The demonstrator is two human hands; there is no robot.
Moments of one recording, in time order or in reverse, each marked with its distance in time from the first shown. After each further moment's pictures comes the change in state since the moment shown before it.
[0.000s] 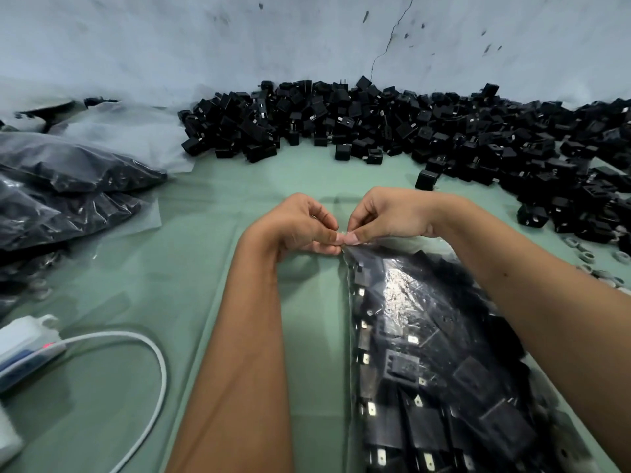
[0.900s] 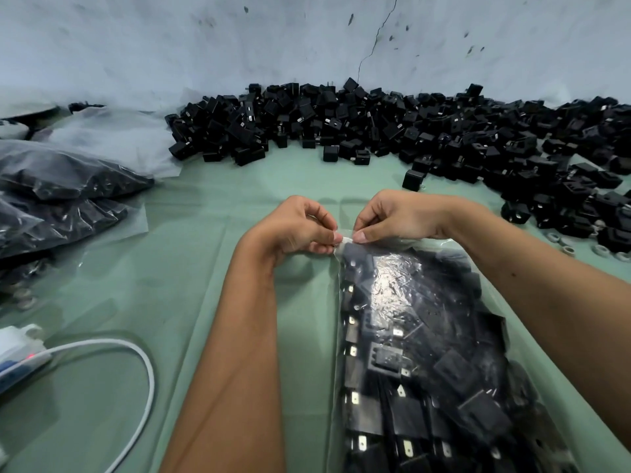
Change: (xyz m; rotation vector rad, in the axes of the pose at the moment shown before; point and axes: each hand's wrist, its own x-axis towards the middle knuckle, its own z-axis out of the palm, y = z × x) left_hand 0.000 0.000 0.013 0.047 -0.017 0.069; right_hand -0.021 0.019 -0.010 0.017 -0.007 0.010
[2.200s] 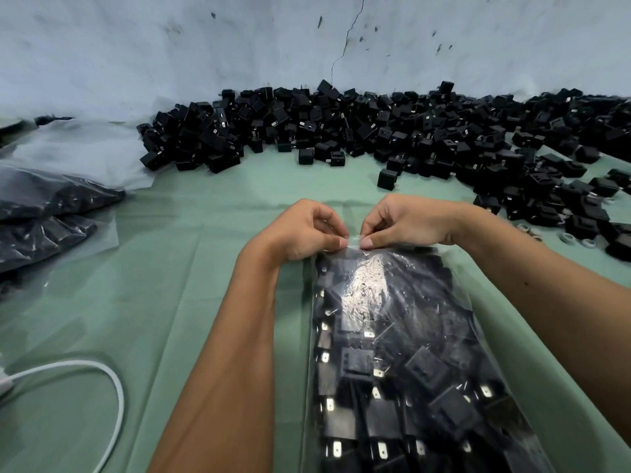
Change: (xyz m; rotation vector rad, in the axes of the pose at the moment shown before) left_hand 0.020 0.004 0.031 0.319 -0.108 0.163; right_hand -0.034 0.032 -0.006 -0.007 0.106 0.026
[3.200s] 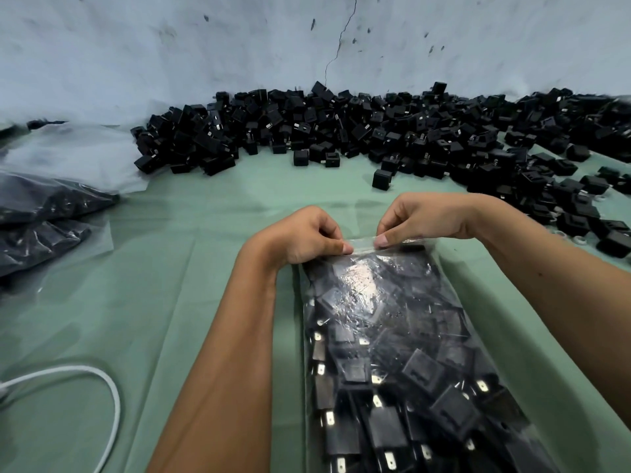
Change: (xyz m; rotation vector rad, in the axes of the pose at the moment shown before) left_hand 0.008 0.002 0.005 0.126 -0.130 -0.044; right_hand -0.019 0.011 -0.018 0.067 -0.077 0.096
